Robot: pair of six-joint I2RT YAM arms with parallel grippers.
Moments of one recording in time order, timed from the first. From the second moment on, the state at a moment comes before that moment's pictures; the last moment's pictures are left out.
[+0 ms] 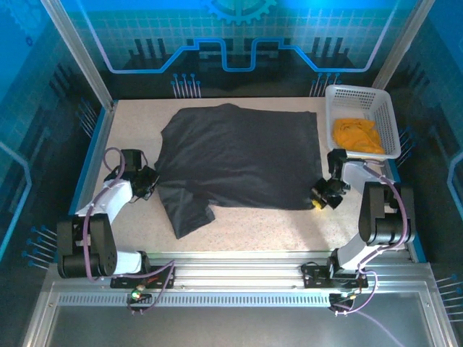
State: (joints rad) left arm 0.12 1.34 0.72 -0.41 0.14 -0.98; right arm -0.06 1.60 0.90 -0.85 -0.18 0.78
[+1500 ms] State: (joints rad) left arm 0.18 1.45 1.52 -0.23 0.21 -1.25; right arm 0.05 1.55 1.79 -0.70 -0.30 0.65
